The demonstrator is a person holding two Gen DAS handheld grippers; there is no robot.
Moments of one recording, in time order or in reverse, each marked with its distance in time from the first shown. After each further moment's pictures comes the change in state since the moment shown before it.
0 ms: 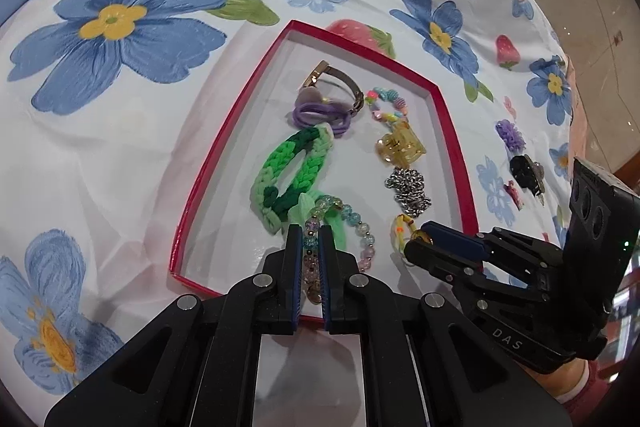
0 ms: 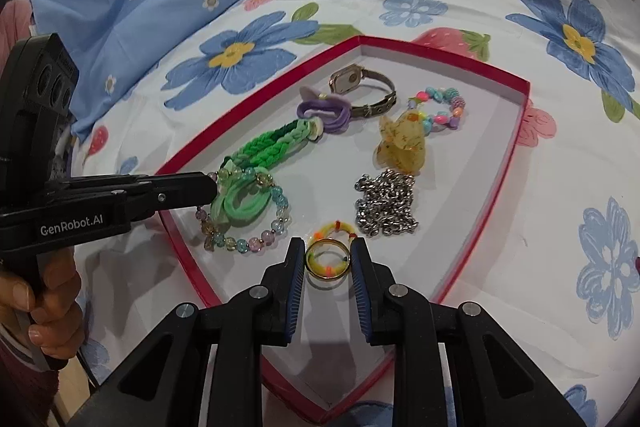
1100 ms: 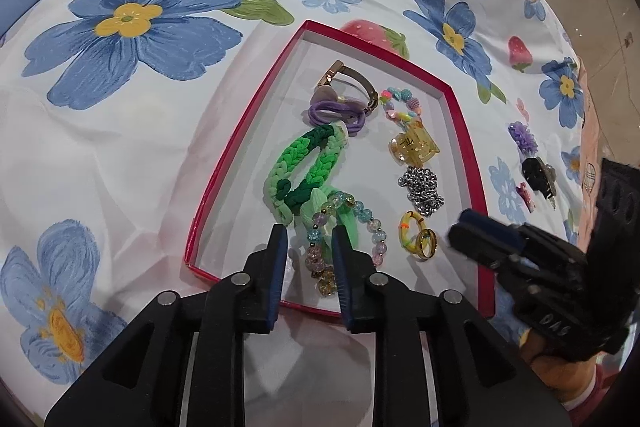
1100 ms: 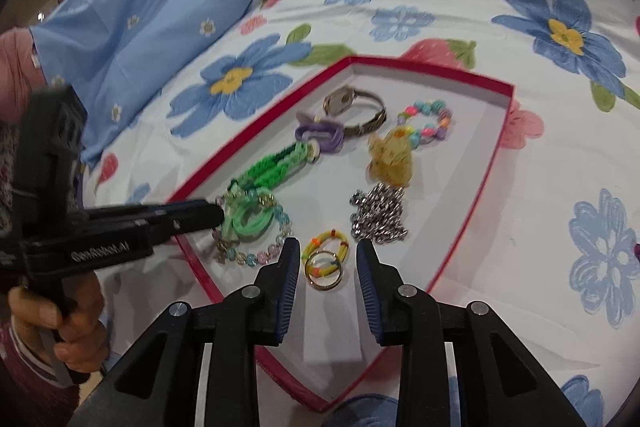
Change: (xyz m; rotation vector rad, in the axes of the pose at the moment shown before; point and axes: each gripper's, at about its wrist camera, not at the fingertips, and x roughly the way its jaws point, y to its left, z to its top) left arm -0.003 0.001 -0.003 -0.010 -0.003 0.058; right arm -0.022 -0.012 0.002 0.079 -0.077 0.034
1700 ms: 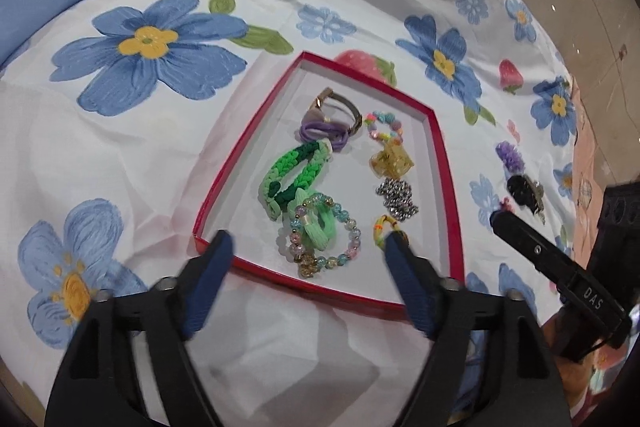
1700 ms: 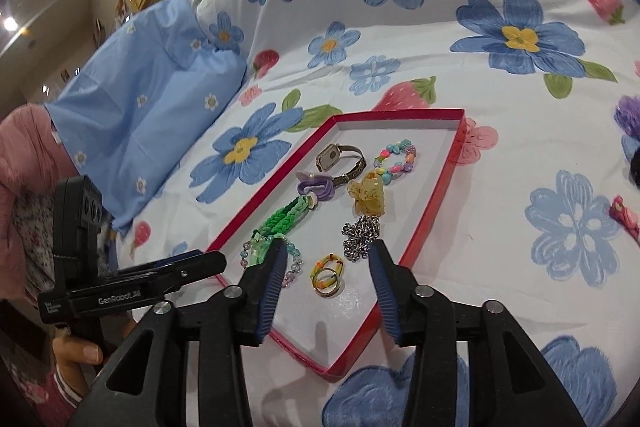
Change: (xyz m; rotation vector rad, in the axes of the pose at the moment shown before) left arm -0.041 -0.012 -0.016 -0.037 -0.120 0.000; right arm -0.059 -0.026 -0.012 0.172 -0.196 0.080
